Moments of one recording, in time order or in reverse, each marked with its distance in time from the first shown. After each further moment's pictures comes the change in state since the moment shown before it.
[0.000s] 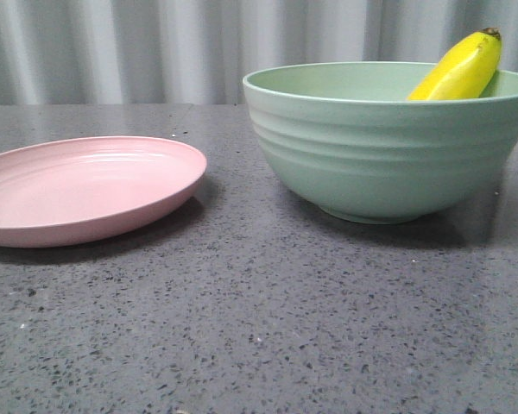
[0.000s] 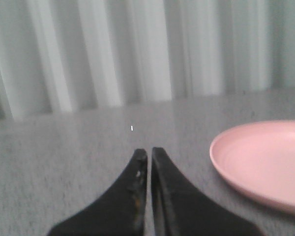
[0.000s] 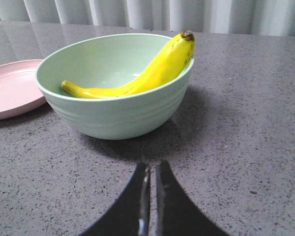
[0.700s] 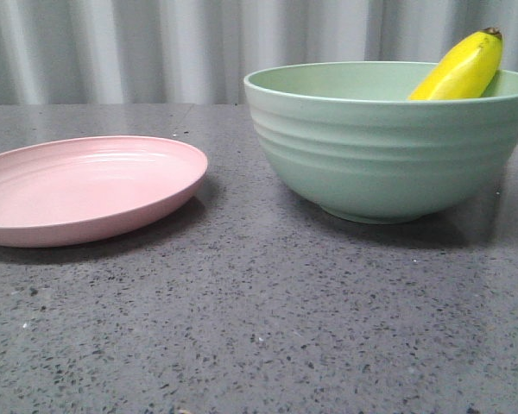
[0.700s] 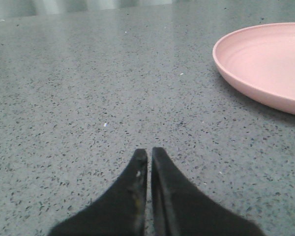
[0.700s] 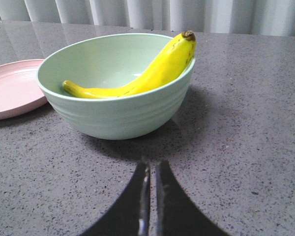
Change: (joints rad) left arm 0.038 0.000 0.001 0.014 0.257 -0.037; right arm 0.000 -0.002 0.000 0.000 0.000 0.000
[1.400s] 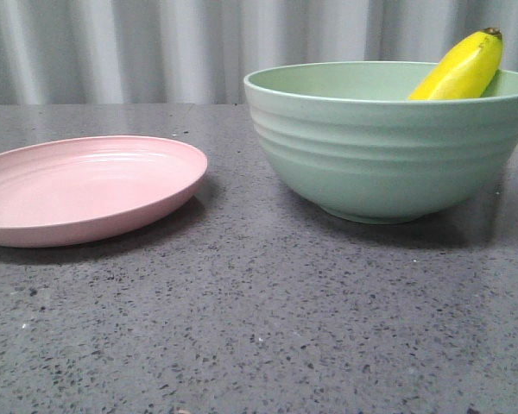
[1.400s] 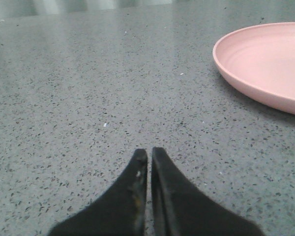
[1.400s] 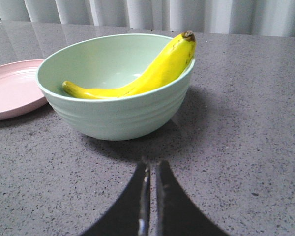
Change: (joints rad) left arm 0.000 0.000 0.000 0.001 0.000 0.000; right arm 0.000 0.000 0.016 0.000 -0.020 0.000
